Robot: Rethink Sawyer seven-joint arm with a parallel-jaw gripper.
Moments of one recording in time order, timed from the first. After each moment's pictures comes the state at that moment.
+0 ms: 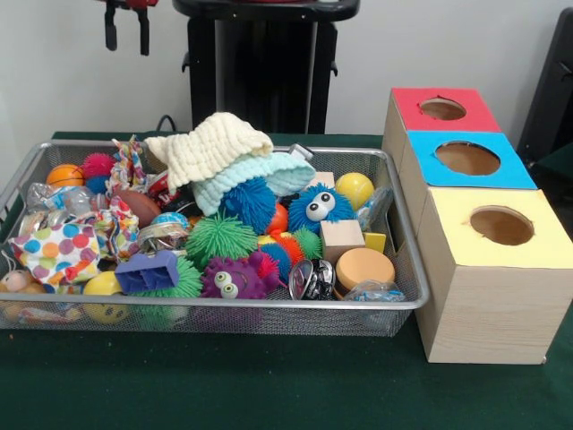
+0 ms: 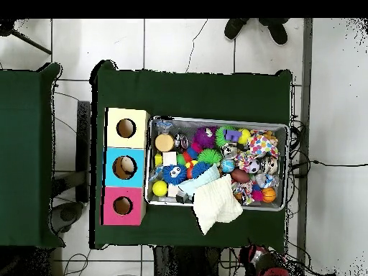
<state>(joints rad) -1.21 -1.05 0.29 2.40 -0.61 0.11 1.80</state>
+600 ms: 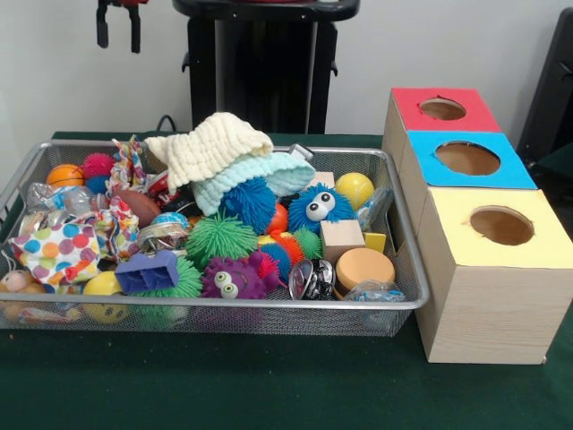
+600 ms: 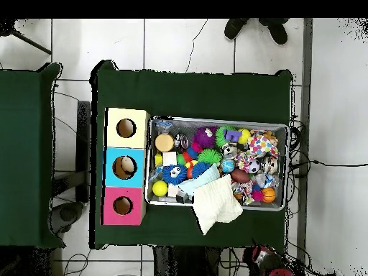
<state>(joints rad) -1.24 -1.07 0.31 2.40 -0.60 0.11 1.80</state>
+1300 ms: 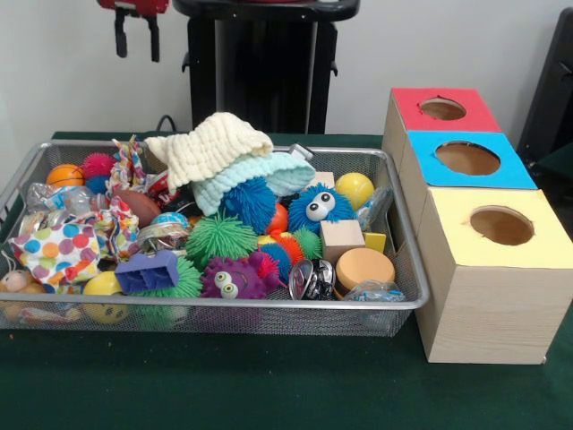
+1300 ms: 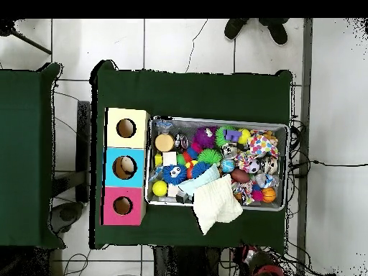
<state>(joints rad) -1.14 -0.98 0.23 2.37 -0.64 0.11 1.80</state>
